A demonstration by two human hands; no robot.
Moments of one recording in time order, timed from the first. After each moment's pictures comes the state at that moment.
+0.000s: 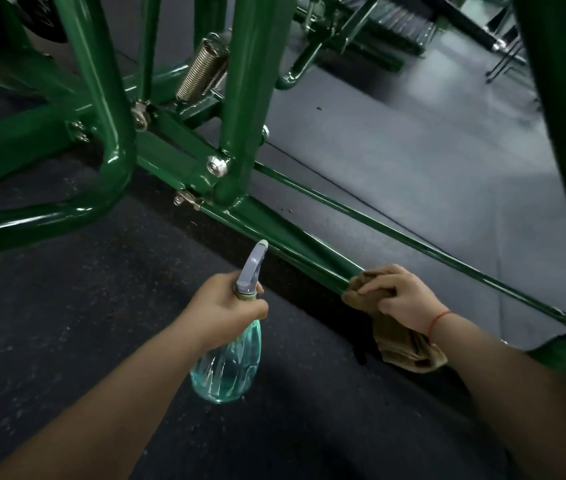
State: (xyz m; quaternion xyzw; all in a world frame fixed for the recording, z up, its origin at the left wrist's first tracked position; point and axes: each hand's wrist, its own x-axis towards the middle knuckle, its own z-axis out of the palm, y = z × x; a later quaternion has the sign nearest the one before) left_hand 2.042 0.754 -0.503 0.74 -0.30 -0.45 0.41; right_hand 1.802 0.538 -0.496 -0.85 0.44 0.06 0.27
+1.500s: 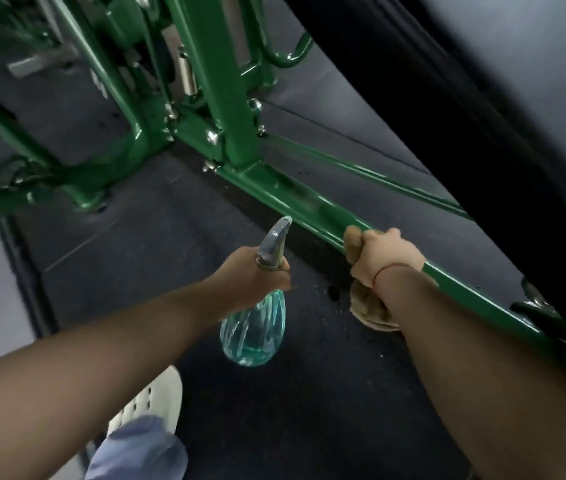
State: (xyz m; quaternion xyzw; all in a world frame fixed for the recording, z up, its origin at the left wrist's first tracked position) left_hand 1.781 0.711 -0.430 0.86 -0.22 -0.34 0.31; right_hand 1.685 0.515 -0.491 -0.87 0.44 0.15 0.17
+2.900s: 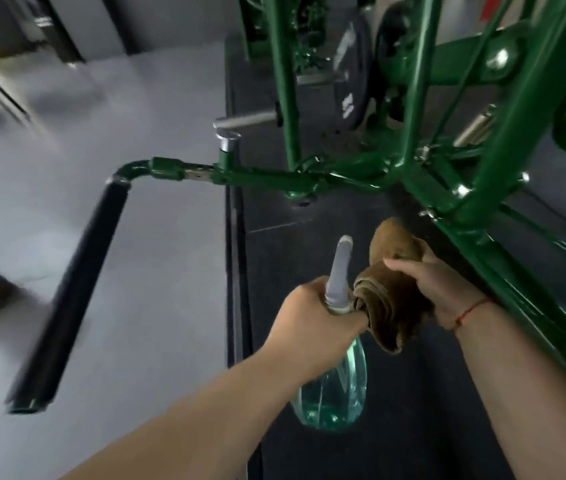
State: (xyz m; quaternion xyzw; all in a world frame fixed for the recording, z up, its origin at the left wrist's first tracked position) left_hand 1.799 0.947 -0.355 0.83 0.00 -0.15 0.54; right_hand 1.873 0.745 -0.418 -0.72 0.17 0.08 0.67
